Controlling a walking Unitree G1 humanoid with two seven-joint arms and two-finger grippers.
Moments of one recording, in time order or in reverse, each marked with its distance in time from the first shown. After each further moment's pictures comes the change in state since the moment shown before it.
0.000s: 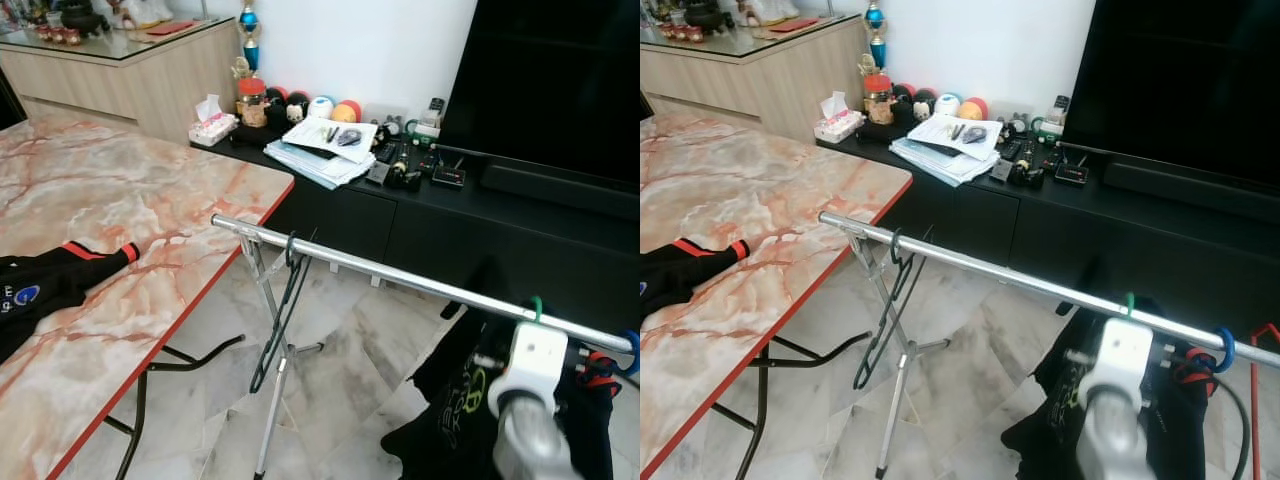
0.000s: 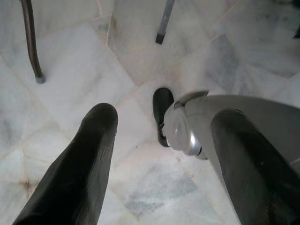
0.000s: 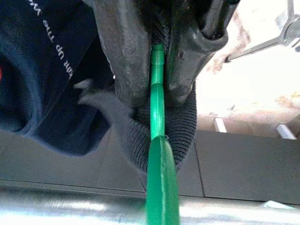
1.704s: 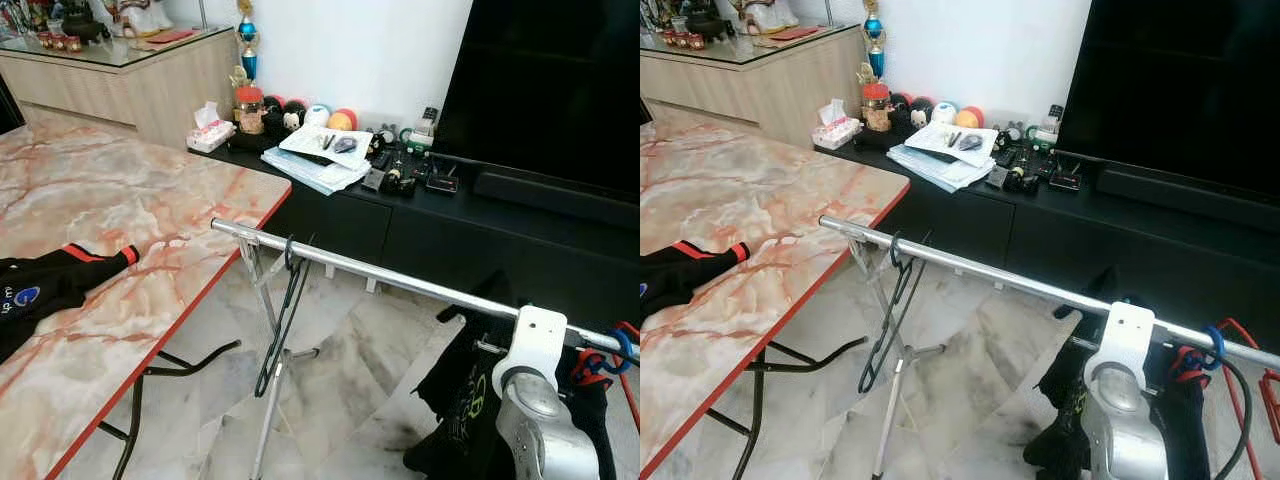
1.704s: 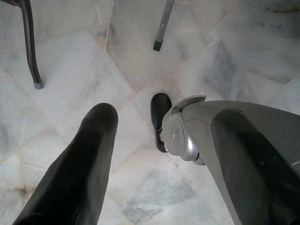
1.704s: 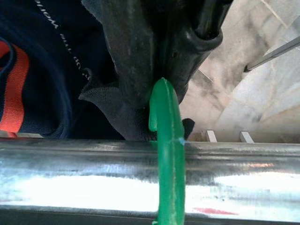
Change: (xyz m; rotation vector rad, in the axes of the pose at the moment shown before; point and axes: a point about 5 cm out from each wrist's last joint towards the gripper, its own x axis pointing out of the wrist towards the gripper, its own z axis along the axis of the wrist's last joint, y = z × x) left arm 0.000 0.000 0.000 -0.001 -0.003 0.003; right arm 0.033 -0.010 0.021 0.030 0.178 -0.121
